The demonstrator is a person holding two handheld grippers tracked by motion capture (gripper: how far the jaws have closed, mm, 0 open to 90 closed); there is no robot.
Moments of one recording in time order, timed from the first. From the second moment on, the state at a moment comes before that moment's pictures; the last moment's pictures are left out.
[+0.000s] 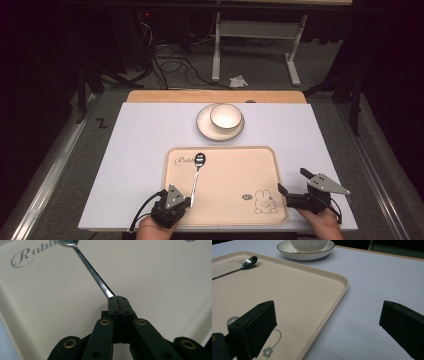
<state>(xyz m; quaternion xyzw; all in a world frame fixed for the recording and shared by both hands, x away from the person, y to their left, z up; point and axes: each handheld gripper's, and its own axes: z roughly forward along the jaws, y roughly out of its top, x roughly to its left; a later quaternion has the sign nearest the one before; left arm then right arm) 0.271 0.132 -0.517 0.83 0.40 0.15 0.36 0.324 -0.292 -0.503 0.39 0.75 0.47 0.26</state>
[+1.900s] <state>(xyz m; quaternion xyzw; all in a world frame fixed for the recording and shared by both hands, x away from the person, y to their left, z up) 0.283 0.227 -0.490 0.74 0.43 0.26 0.44 0.322 -0.294 -0.502 0.39 0.74 0.47 0.26</state>
